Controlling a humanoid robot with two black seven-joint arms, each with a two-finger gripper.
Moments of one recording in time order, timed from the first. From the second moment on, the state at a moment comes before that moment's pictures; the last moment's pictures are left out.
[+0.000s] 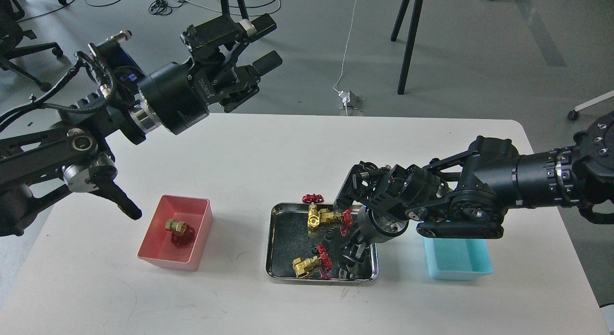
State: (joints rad) left arm -0.97 0.76 -0.30 -1.58 0.46 -0.14 -0.49; right arm 1.40 -0.11 -0.61 1.21 -1.44 0.38 0.06
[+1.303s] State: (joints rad) left arm -0.93 0.72 -0.30 -1.57 0.46 -0.13 -0.49; right arm 1.34 -0.09 -0.66 1.20 -1.43 0.32 0.10
